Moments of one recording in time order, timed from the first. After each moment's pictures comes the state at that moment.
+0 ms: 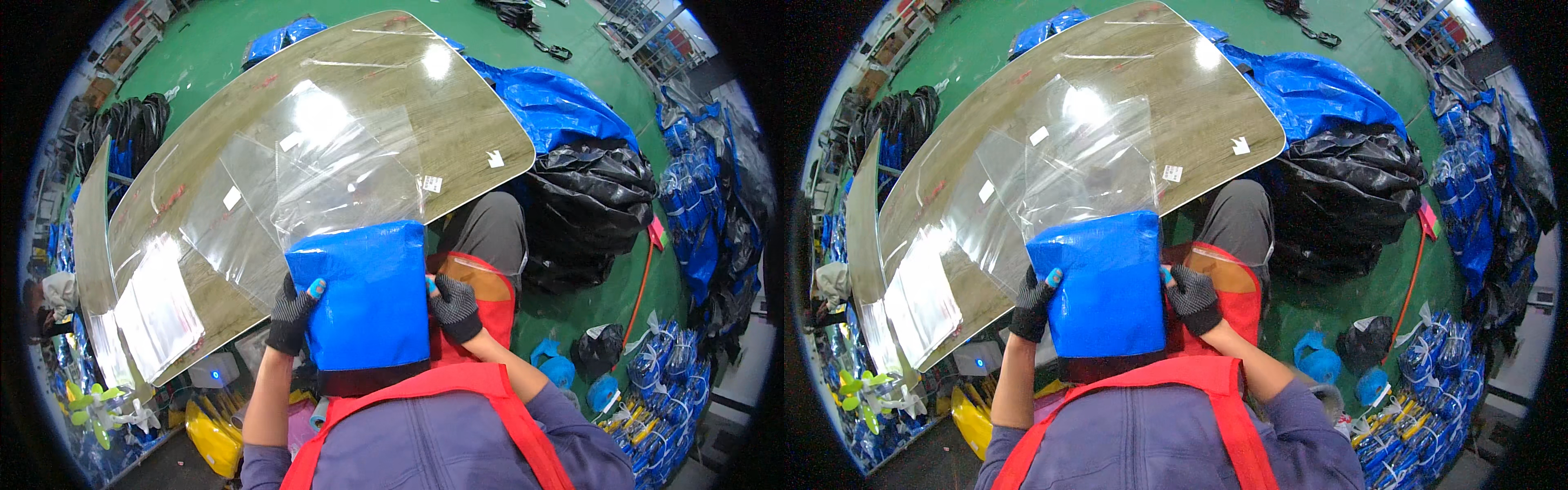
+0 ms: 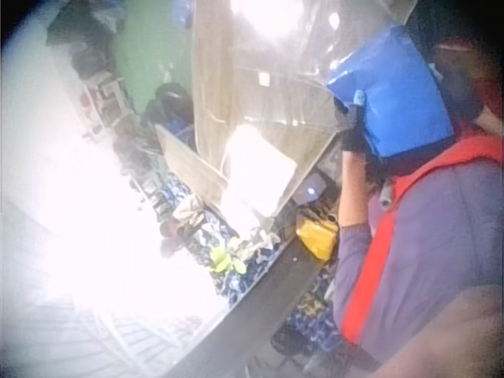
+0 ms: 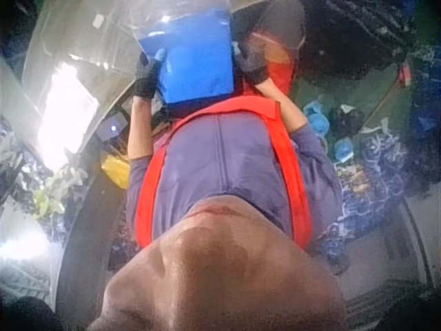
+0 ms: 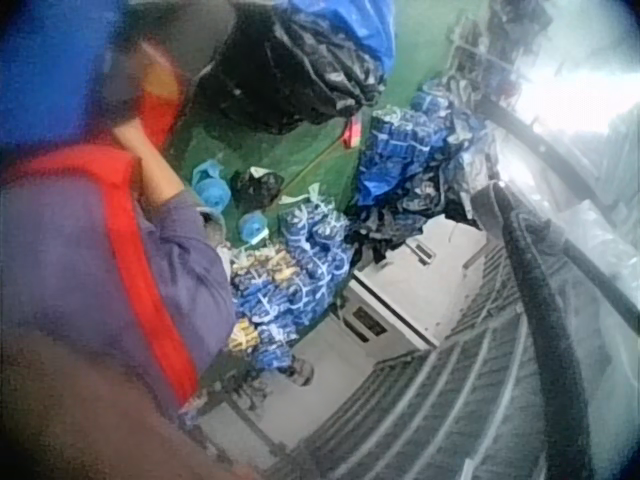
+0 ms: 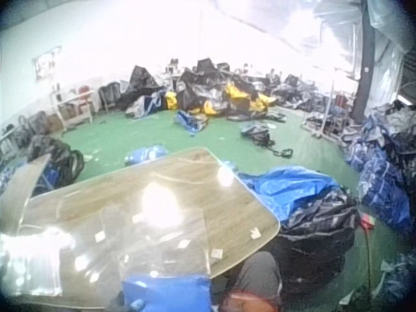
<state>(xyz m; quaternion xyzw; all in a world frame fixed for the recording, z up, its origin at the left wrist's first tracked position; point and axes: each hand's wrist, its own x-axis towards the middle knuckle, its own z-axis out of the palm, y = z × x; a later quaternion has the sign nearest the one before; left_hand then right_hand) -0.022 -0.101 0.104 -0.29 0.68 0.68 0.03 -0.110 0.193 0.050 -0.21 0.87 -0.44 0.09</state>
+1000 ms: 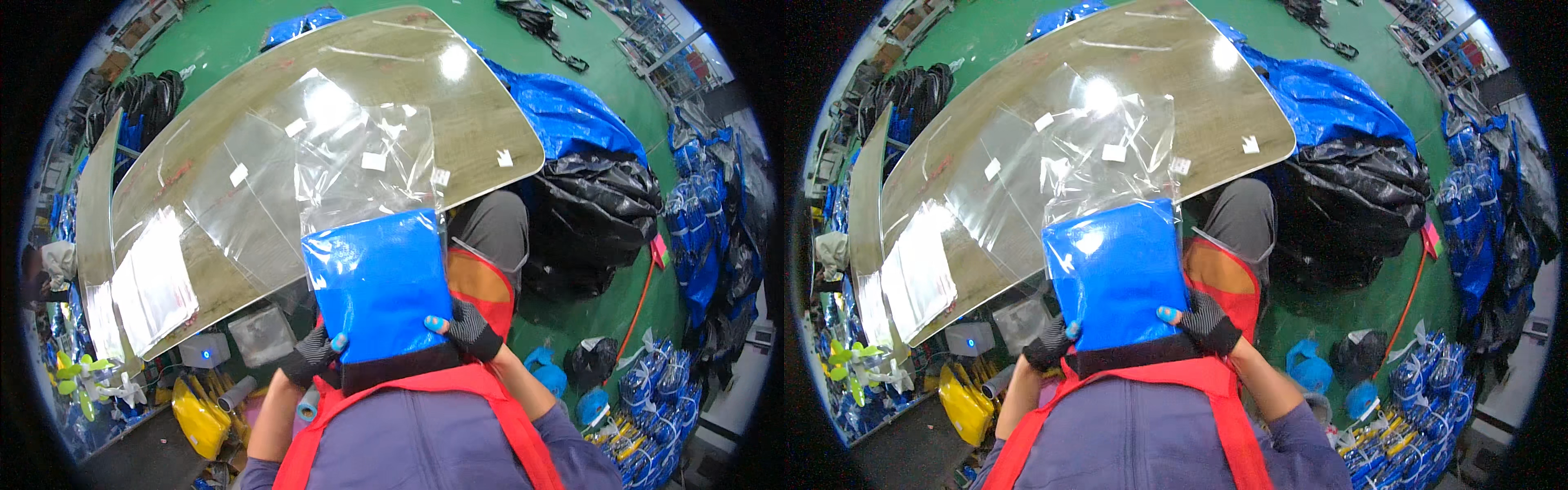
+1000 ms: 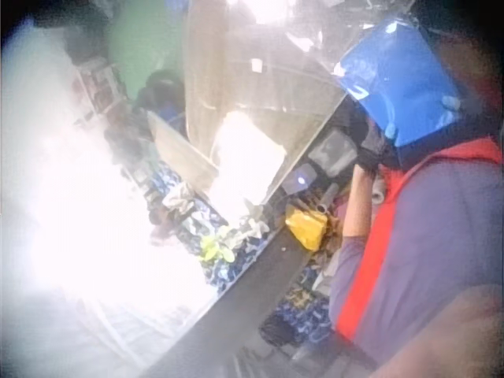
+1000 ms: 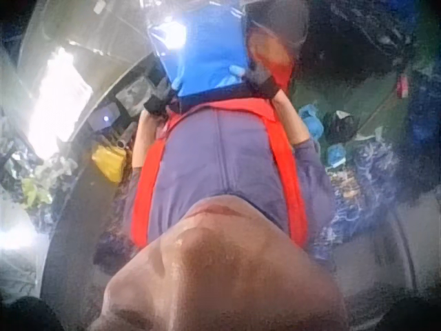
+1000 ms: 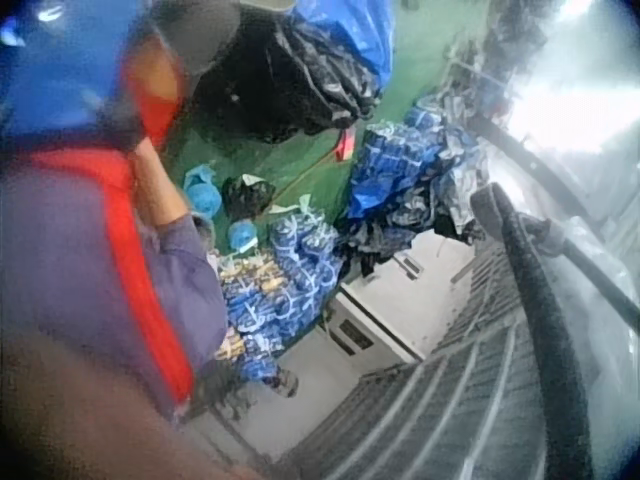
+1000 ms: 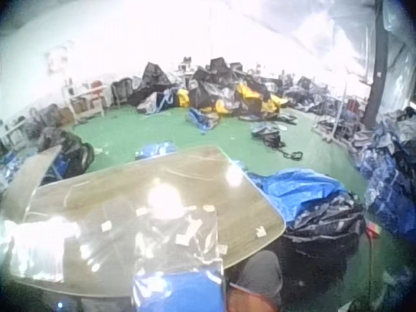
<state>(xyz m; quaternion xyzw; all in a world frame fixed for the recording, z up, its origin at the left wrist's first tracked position) 0.065 -0.061 0.101 -0.20 0.63 0.71 0.24 -0.069 0.233 0.100 -0.06 0.63 -0.65 0.43</state>
